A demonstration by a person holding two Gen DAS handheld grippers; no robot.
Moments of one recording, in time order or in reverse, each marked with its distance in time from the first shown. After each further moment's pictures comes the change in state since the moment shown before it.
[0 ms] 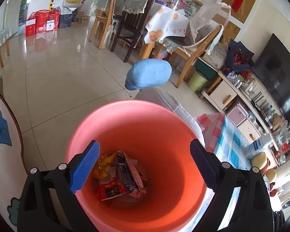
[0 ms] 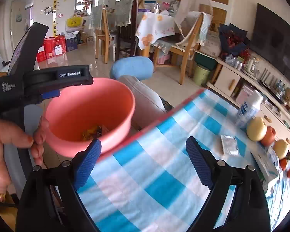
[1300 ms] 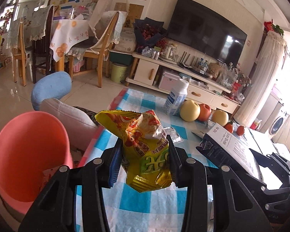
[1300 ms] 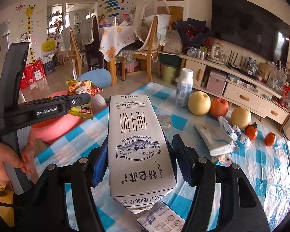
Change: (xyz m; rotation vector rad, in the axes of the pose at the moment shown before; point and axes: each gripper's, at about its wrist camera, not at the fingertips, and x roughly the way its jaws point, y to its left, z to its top) left arm -0.052 -0.172 -0.089 0.467 -0.019 -0.389; right arm -0.099 -0.147 -0.067 0.174 -0.088 -0.079
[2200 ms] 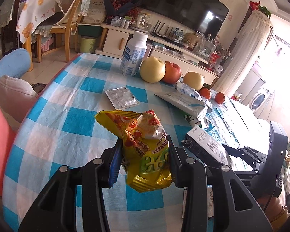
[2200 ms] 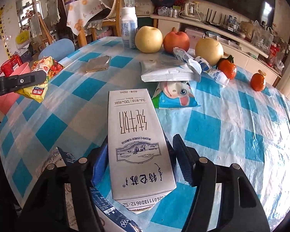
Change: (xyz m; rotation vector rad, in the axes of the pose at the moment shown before) left arm 0.079 -0.086 -0.050 0.077 0.217 -0.197; right arm 0.038 -0.137 -0.103 0.150 0.233 -0.106
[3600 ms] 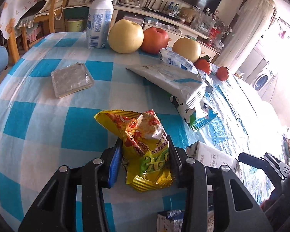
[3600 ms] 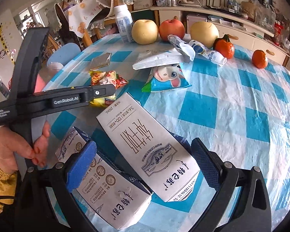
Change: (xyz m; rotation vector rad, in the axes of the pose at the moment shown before) left arm 0.098 -0.059 -0.002 0.041 0.177 0.007; right arm -0.016 -0.030 -0.015 0.092 0.071 0.131
